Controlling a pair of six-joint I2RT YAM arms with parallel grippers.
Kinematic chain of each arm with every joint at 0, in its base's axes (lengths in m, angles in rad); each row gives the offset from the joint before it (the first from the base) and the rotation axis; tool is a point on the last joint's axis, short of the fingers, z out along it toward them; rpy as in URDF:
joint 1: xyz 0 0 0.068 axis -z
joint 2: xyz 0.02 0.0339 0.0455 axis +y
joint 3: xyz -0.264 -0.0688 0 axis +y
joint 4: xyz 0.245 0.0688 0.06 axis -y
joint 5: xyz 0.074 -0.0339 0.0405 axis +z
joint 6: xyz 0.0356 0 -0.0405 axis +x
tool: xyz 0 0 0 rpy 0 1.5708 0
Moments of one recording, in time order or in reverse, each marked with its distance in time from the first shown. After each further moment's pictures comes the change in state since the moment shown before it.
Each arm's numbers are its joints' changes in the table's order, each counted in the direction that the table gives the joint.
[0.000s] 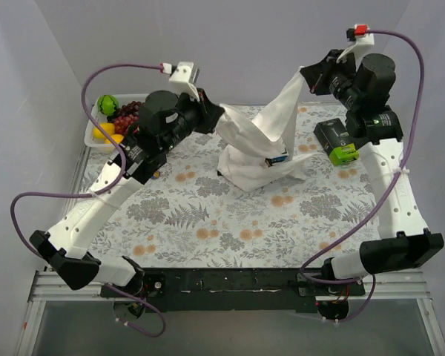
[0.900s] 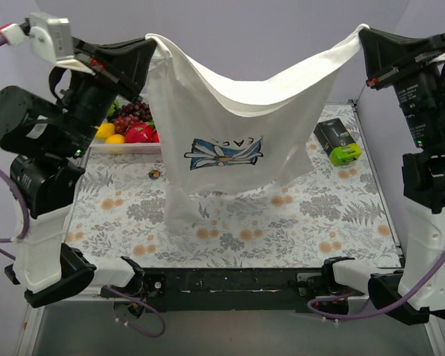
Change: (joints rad) left arm -0.008 -0.011 -0.723 -0.122 0.025 0.276; right arm 0.000 -0.252 -0.304 0.005 -0.064 0.051
